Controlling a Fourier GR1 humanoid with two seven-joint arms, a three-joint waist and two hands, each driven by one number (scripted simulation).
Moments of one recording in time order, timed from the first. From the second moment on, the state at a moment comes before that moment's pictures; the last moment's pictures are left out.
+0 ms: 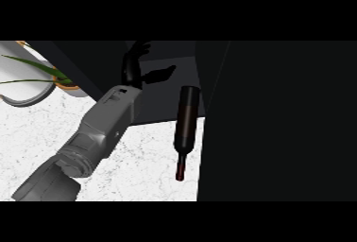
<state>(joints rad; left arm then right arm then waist) -1.19 0.06 -0.43 0.00 0.70 0.58 -0.60 0.03 -0.12 -0.19 -2.31 -0.48 0.39 0.31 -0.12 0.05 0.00</state>
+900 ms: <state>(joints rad) -1.19 0.05 -0.41 -0.02 0.70 0.56 -0.65 0.05 -0.12 -0.19 -2.31 -0.49 0.41 0.30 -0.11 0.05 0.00</state>
